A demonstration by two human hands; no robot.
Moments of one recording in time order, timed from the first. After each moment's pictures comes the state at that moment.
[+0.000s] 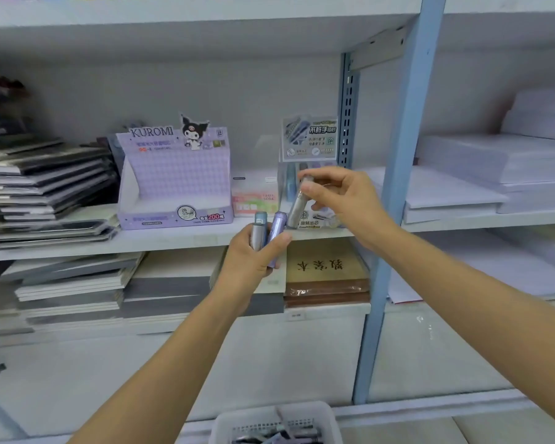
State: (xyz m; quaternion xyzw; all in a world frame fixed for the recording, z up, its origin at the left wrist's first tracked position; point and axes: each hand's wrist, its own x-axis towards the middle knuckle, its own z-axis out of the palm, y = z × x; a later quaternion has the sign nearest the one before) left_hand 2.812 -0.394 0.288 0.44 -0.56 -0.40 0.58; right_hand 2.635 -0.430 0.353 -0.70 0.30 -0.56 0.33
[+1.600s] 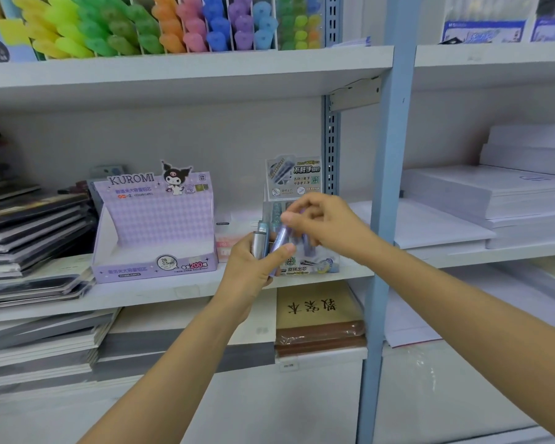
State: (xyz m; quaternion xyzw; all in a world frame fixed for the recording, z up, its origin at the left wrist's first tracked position) left_hand 2.790 -0.440 0.334 0.41 -0.59 -0.40 0.57; right_hand 2.625 -0.464 0.386 -0.76 0.40 -0.44 0.25
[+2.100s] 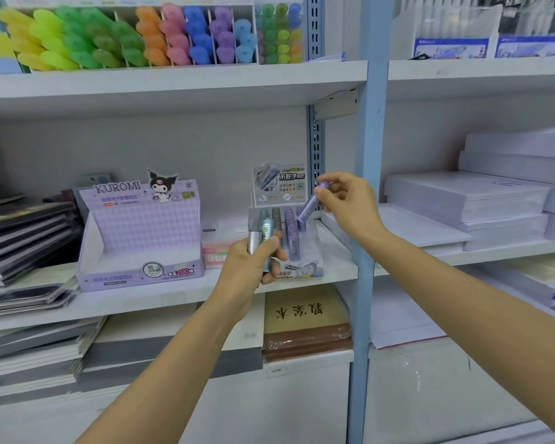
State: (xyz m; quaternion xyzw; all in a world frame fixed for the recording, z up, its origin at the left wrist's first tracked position) left_hand 2.771 -0.435 0.346 0.37 -0.57 -0.48 0.56; right_hand 2.584 -0.493 0.398 -0.64 0.44 -0.62 0.14
